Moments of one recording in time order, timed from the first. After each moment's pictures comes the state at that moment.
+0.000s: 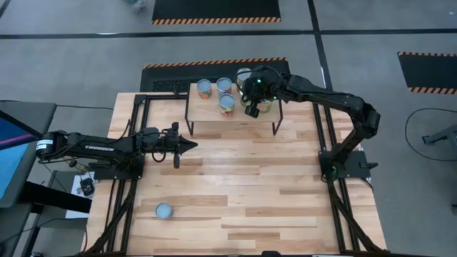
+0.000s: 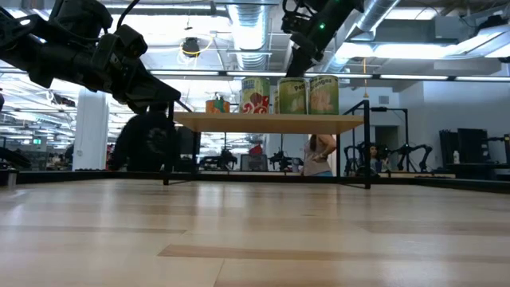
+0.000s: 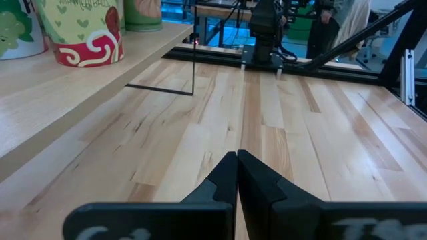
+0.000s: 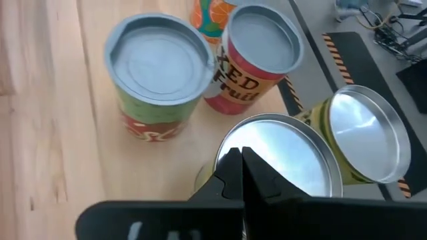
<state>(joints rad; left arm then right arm) 0.20 0.90 0.17 0.53 0.07 -0.07 -0.44 1.64 1.56 -0.67 0.13 -0.30</state>
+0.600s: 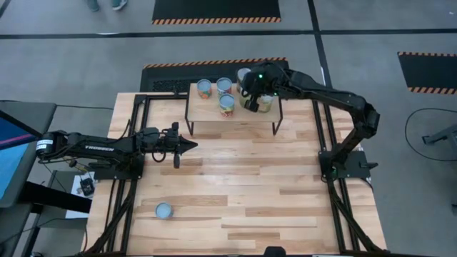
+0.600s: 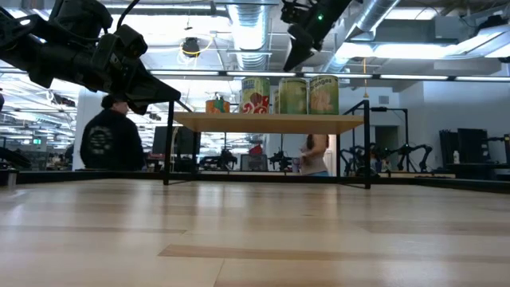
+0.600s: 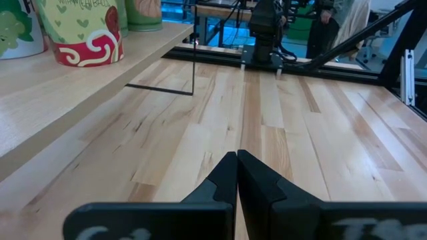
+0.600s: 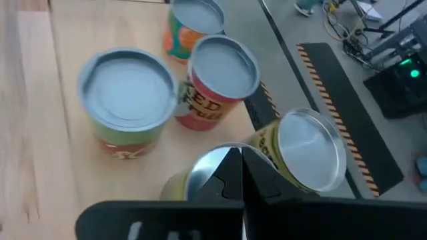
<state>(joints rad) 0.20 0.90 0.17 0.53 0.07 -0.07 -0.45 1.64 1.64 -0.68 0.21 -0.32</state>
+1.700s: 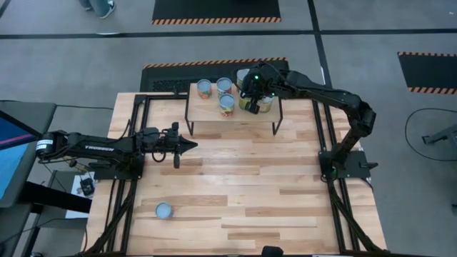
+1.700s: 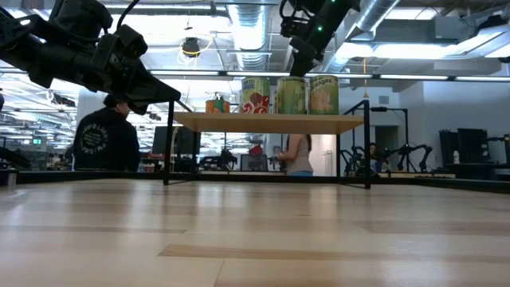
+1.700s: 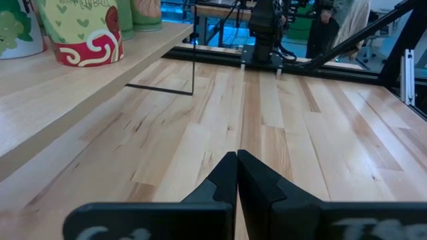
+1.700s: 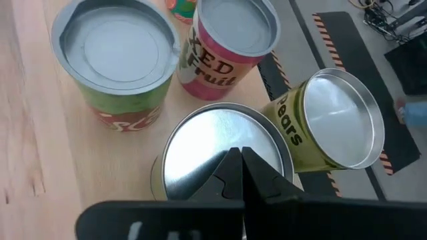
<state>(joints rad) 0.20 0.90 0.17 0.53 0.07 -0.07 -0.46 1.69 1.64 -0.77 0.18 -0.30</state>
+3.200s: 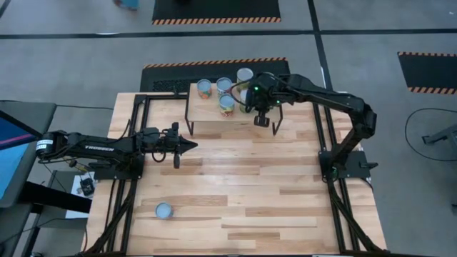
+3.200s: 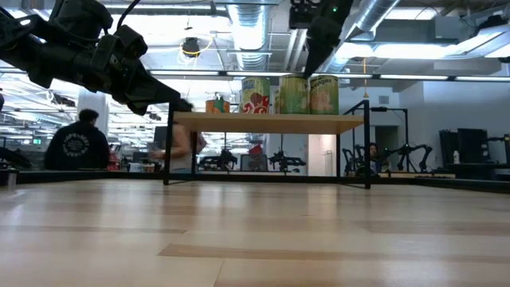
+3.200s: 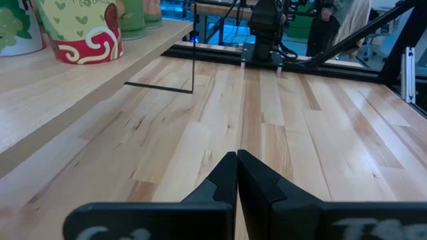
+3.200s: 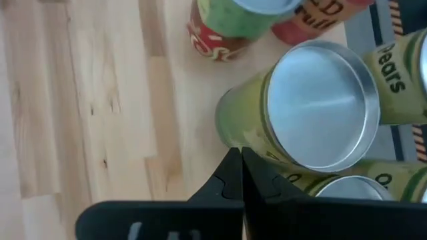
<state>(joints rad) 0.20 0.90 0.17 0.52 0.07 -0.07 -0.36 1.66 1.71 -1.08 0.14 -0.30</state>
